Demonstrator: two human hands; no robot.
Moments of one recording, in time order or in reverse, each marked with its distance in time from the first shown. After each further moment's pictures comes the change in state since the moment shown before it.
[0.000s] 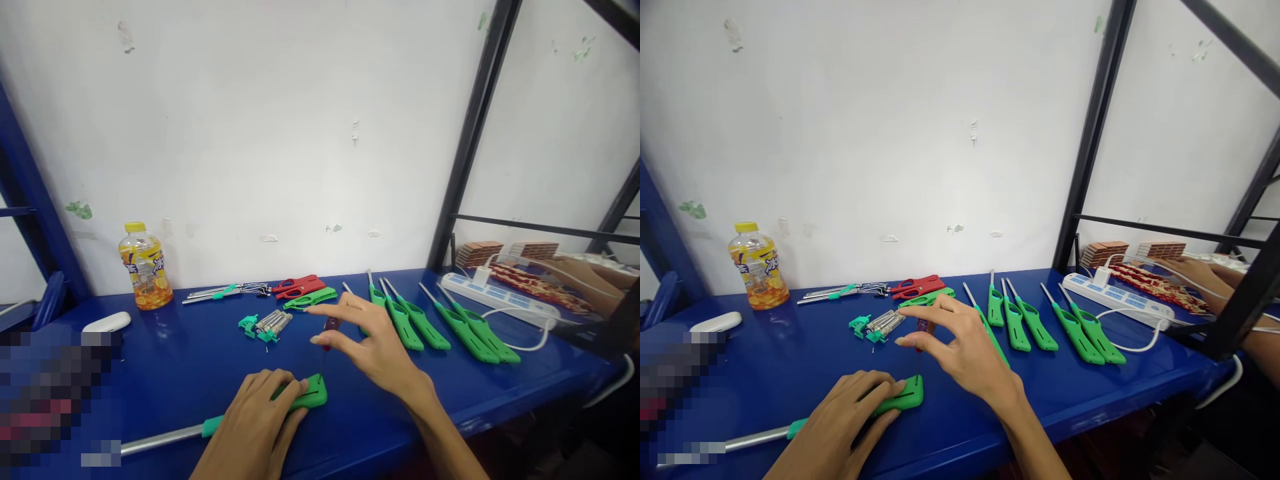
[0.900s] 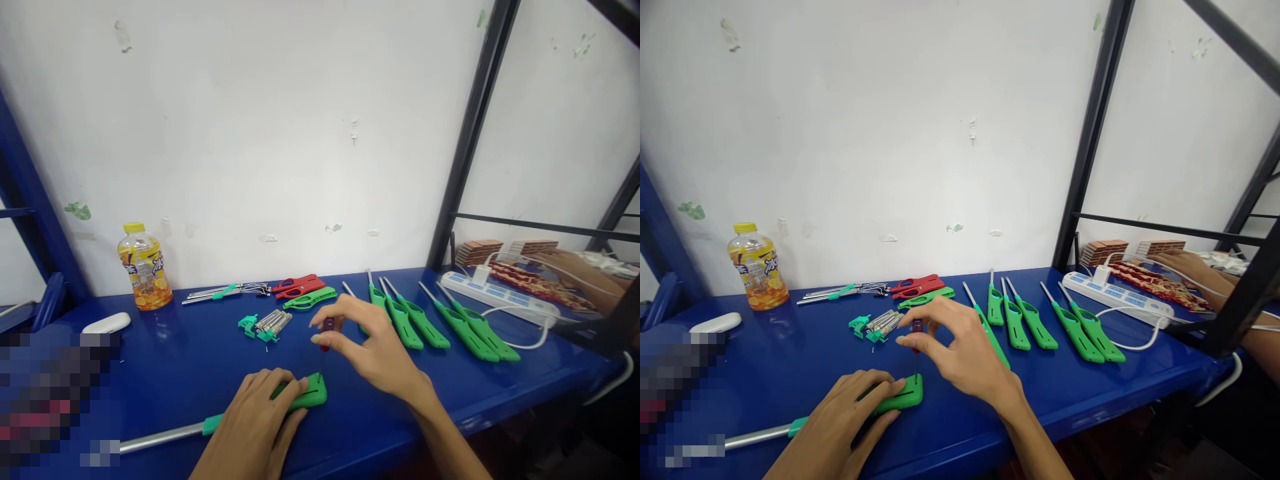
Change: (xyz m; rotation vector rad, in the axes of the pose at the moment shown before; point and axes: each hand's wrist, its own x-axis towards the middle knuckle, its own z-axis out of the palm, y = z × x) left_hand -0.002 -0.004 0.001 -0.003 -0.016 -0.033; right_hand 0.001 -0.006 0.005 0.032 0.053 -0.016
